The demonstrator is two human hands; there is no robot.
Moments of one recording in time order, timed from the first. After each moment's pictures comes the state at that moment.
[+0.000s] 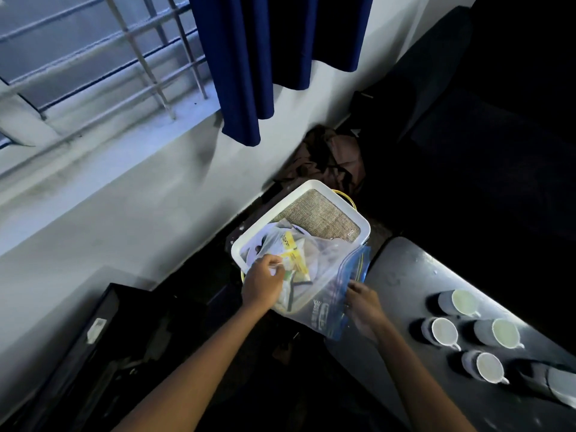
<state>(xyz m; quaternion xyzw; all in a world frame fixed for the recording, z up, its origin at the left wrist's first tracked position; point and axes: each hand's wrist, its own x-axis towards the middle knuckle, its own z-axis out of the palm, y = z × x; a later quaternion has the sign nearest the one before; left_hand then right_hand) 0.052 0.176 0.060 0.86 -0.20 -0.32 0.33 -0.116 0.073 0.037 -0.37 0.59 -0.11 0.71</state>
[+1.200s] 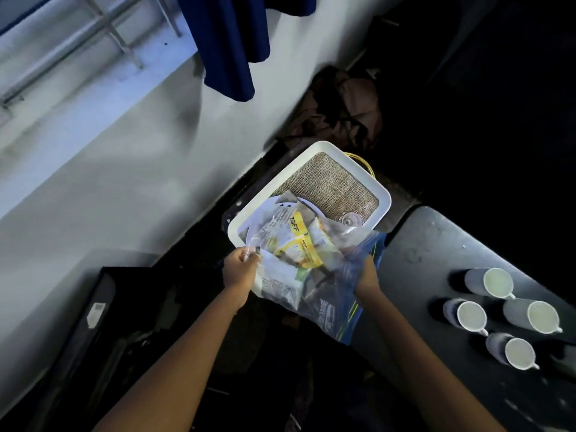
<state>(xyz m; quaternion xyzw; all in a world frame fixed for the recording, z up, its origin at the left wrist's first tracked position) 0.101 0.185 -0.037 0.86 0.04 -0.34 0.39 -0.069 0.048 -0.010 -0.55 0.59 -0.06 0.59</state>
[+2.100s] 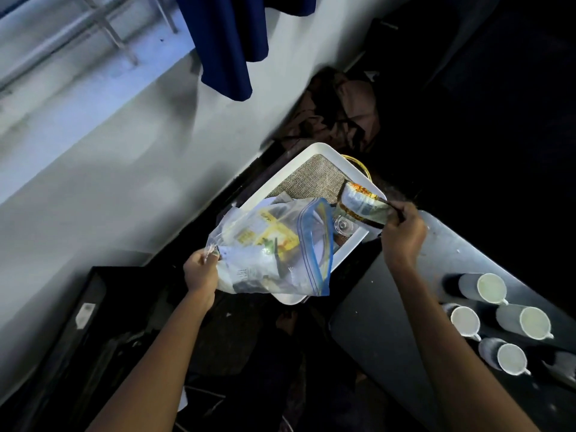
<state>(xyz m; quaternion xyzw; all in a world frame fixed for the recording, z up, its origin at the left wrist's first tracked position) 0.139 0.216 -0.040 0.85 0.12 -0.25 0.45 -0.070 -0.037 0.016 -0.64 0.64 -0.27 0.33</state>
